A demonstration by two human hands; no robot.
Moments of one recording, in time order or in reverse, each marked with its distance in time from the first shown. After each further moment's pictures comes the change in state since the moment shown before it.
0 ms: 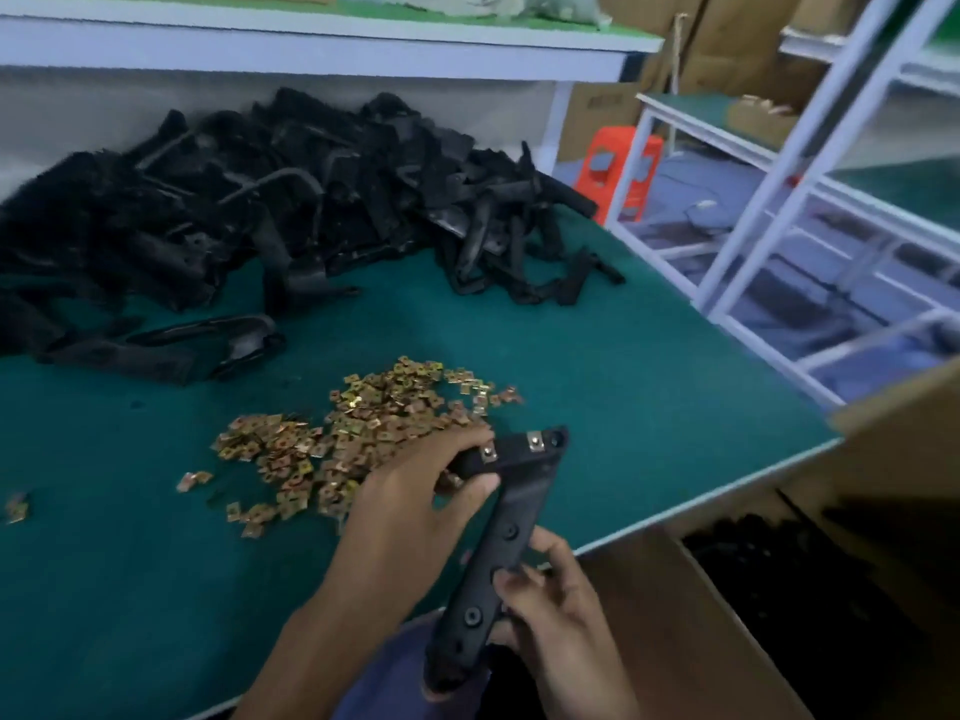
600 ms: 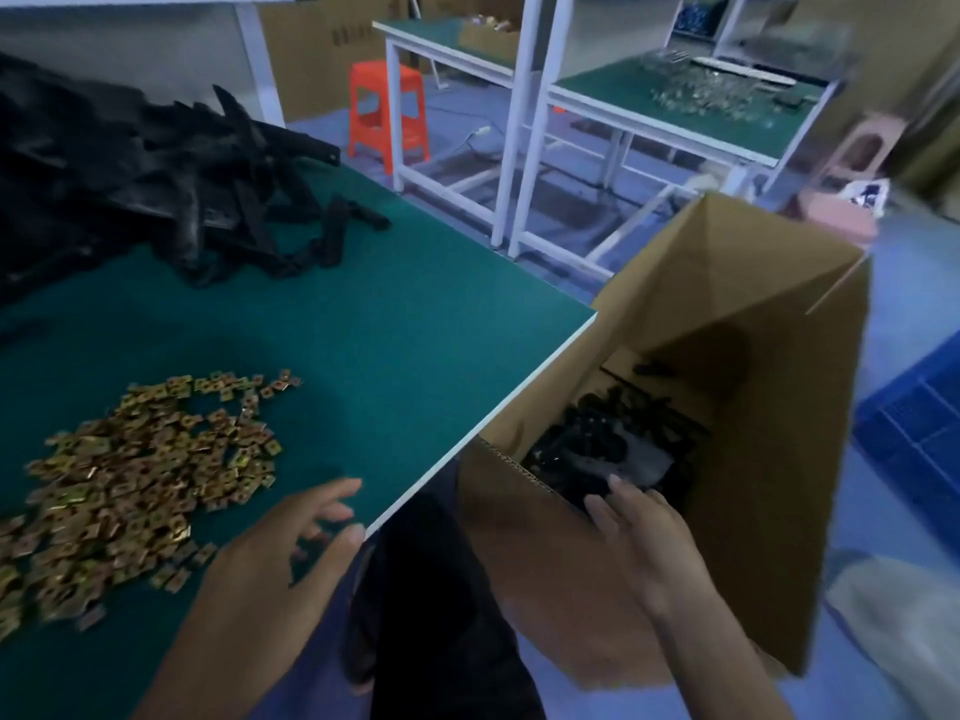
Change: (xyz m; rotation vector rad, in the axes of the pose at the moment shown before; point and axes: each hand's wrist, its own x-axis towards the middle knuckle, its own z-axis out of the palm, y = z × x) left_hand -0.013 0.012 0.051 -0.005 -0.446 -0.024; right_hand -0.057 -0.020 -0.207 0.426 0.800 -0.109
